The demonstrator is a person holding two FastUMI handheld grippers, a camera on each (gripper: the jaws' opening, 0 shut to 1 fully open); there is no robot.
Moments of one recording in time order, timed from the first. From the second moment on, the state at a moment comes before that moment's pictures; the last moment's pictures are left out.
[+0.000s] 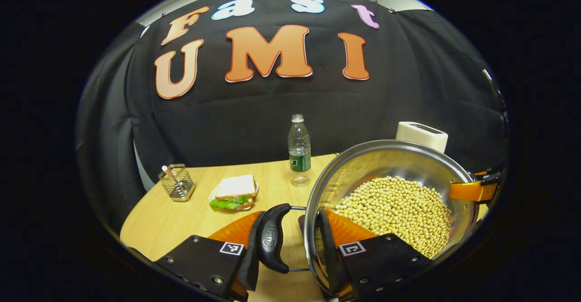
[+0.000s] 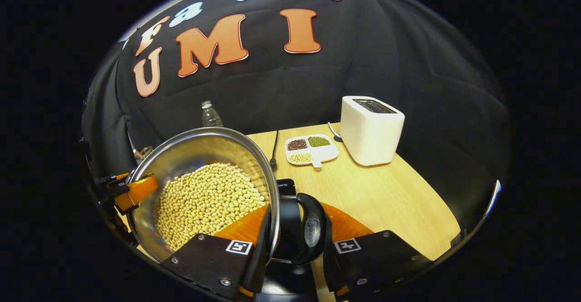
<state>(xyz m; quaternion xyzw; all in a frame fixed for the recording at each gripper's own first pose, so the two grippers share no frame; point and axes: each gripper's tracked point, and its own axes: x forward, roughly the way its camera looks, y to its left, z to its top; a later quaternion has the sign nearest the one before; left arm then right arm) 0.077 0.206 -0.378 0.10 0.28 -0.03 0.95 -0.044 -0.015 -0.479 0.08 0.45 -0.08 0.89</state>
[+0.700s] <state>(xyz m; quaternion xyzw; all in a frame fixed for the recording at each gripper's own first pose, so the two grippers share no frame) 0.079 0.202 -0.371 0.11 0.28 -0.04 0.95 -0.032 -0.027 -0.503 0.09 0.46 -0.08 0.88</state>
